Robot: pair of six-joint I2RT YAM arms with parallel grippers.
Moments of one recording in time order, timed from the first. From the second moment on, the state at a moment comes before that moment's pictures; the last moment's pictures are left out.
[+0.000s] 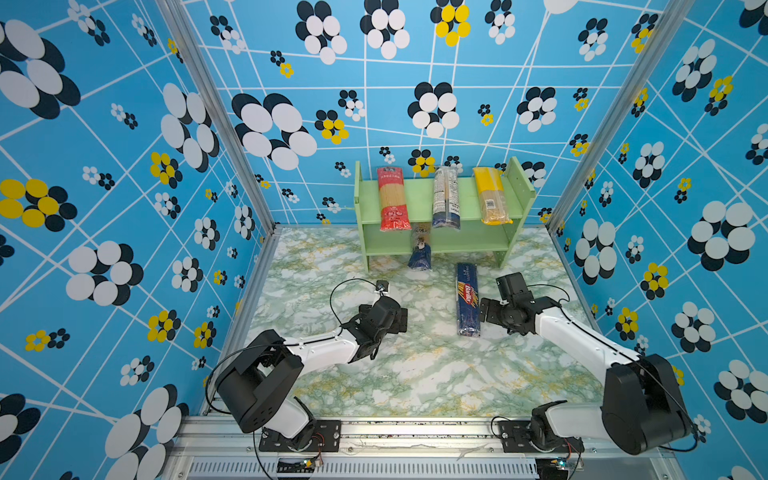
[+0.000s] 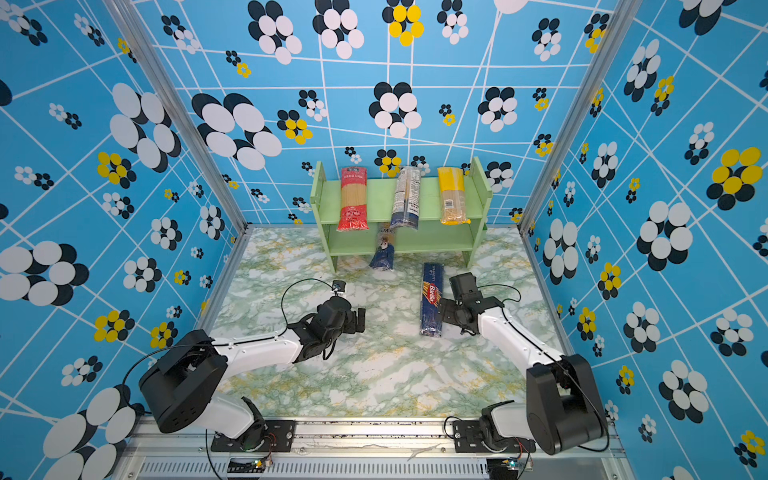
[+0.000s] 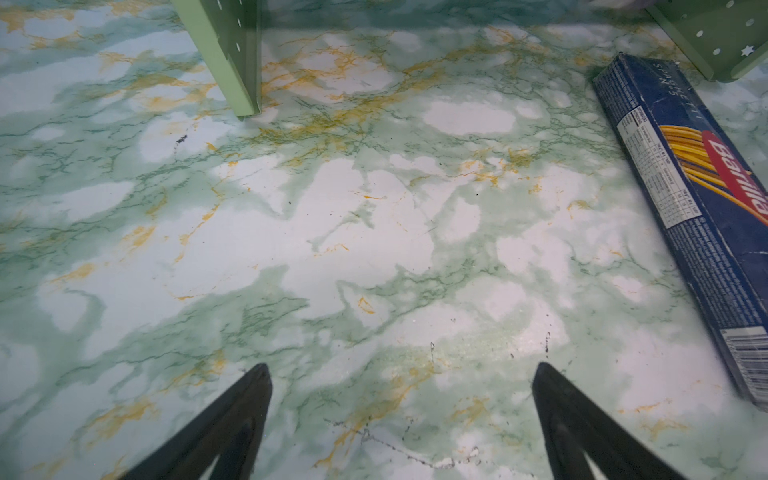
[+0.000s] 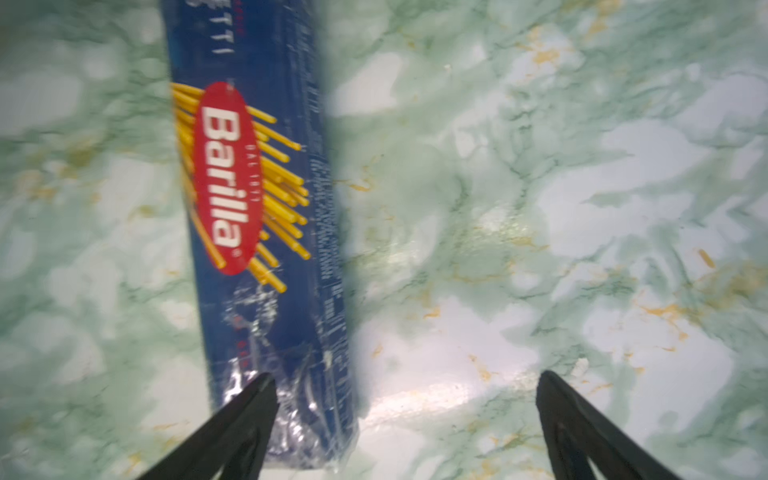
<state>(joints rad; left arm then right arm) -0.76 1.51 0.68 0.14 -0.36 -0.47 0.29 1.30 0.76 -0.51 0.11 0.48</state>
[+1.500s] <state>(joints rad) -0.72 1.42 0.61 0.22 -0.27 -0.46 0.48 1.38 0.66 -0.23 0.26 0.50</state>
